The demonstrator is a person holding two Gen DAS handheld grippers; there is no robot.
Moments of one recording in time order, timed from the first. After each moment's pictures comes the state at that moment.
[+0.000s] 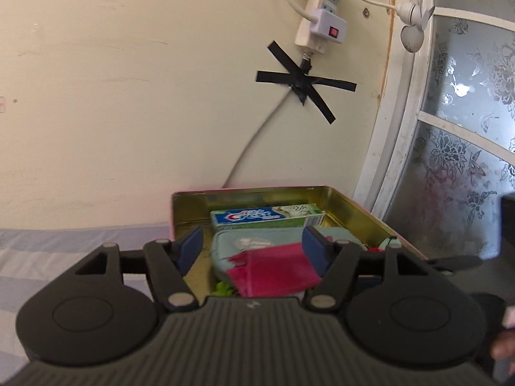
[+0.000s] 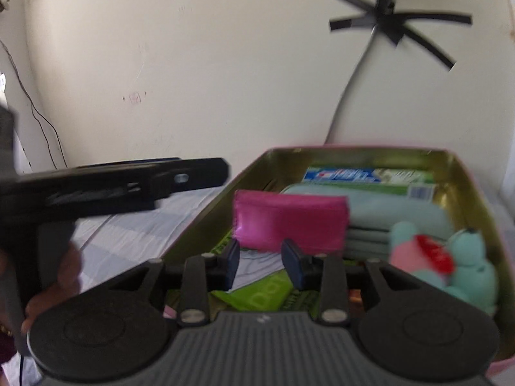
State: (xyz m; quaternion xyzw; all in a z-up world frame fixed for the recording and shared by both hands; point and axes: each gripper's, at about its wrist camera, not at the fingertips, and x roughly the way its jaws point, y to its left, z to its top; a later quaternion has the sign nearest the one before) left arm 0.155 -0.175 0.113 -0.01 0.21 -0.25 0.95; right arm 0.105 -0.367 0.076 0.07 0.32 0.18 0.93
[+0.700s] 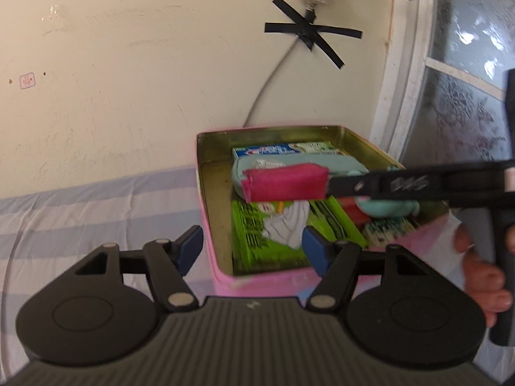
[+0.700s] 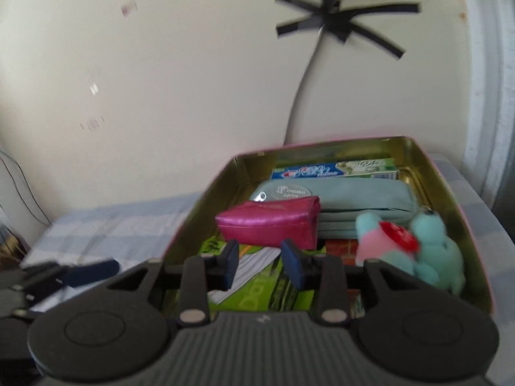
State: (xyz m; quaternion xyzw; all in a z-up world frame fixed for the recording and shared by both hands) left arm 0.106 -0.175 0.101 0.04 0.29 -0.20 0.94; right arm 0.080 -0.360 0.093 0.12 0.32 0.09 0.94
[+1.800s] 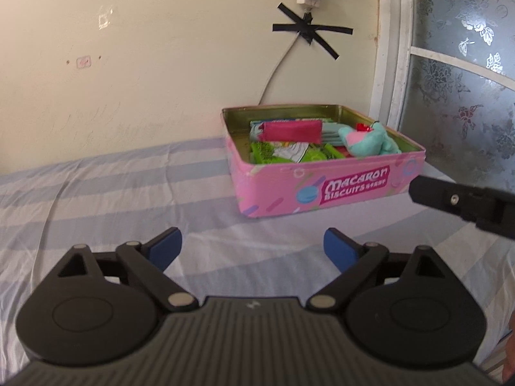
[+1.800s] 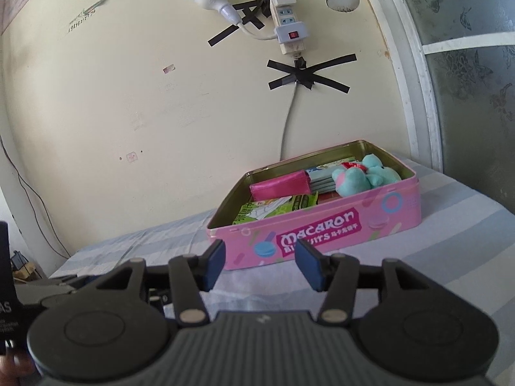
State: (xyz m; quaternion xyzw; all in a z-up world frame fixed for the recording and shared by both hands) left arm -0.004 -0.130 0.071 0.05 0.26 -0.16 0.95; right arm -0.115 -0.333 0.081 0.17 0.20 0.03 0.96
